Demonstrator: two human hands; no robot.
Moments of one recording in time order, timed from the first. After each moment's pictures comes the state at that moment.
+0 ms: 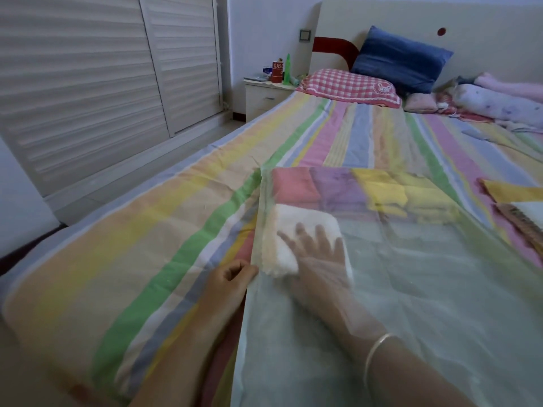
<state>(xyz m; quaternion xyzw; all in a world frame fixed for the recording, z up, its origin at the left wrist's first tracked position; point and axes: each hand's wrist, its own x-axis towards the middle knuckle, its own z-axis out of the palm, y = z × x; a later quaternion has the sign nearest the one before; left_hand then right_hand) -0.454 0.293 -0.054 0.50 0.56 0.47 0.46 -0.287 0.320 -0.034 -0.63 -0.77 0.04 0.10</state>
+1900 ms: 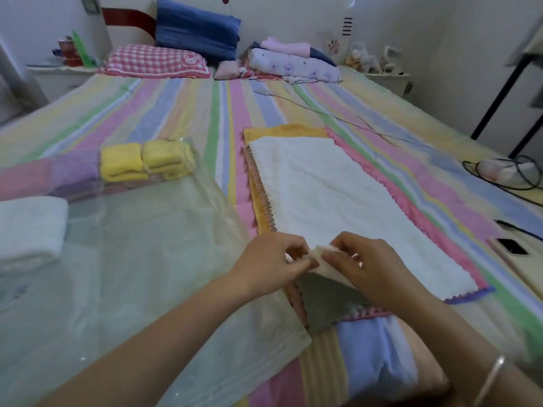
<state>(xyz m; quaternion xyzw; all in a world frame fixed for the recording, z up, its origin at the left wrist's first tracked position) -0.008 0.117 0.014 0.90 0.23 0.21 0.31 0.146 -0.009 0.038 -0.76 -0.58 0.10 0.26</state>
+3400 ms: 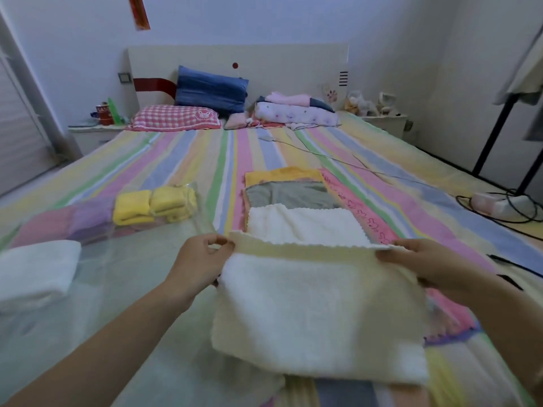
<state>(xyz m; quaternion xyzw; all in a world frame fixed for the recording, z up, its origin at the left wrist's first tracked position) -0.043 0.136 0.073 0.69 0.46 0.33 0.45 0.259 -0.037 0.087 -0.79 -0.37 0.33 0.36</state>
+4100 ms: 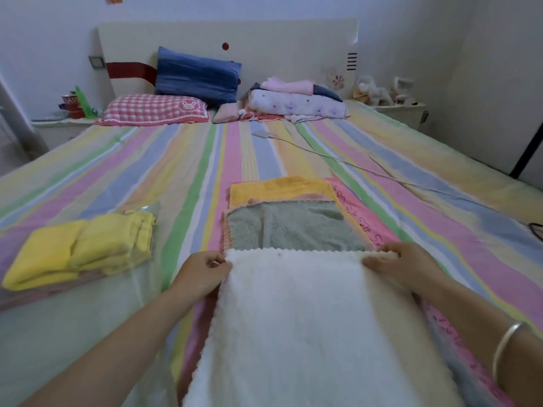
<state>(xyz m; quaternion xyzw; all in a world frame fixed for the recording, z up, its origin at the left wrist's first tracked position) 0.082 0.359 -0.020 0.69 0.52 0.27 0.42 0.380 0.175 0.015 -0.85 -0.37 0.19 0.33</state>
